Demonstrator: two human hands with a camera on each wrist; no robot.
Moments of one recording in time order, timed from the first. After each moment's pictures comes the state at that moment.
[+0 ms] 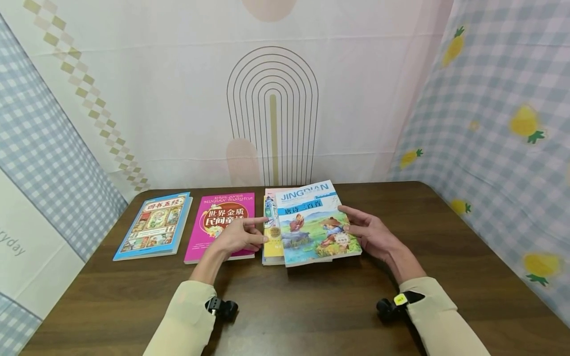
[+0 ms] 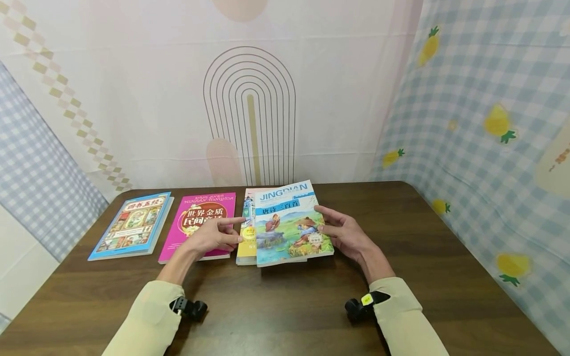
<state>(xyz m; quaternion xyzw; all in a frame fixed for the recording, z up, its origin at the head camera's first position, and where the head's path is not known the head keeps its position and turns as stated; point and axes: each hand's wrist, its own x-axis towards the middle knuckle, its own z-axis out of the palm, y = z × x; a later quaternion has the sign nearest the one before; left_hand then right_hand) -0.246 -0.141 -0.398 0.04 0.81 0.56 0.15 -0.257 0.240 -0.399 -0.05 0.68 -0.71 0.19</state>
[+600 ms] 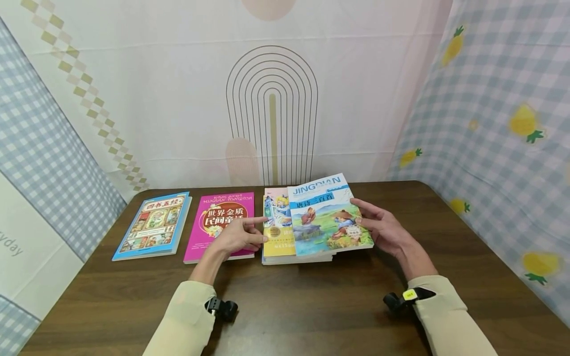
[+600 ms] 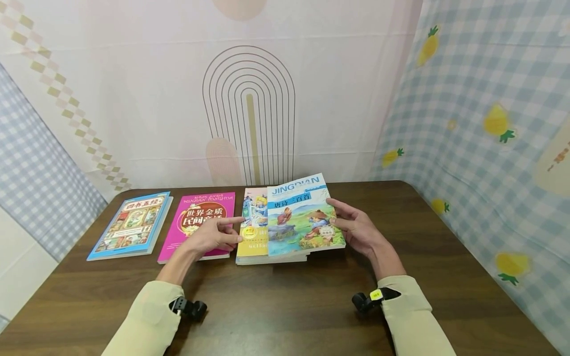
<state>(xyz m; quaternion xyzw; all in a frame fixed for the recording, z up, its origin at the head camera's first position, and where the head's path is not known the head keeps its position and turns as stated) -0.244 -0.141 -0.398 0.05 0.81 0.56 0.15 -0.256 0.263 -0.385 -0.04 0.67 -0.72 0.17</state>
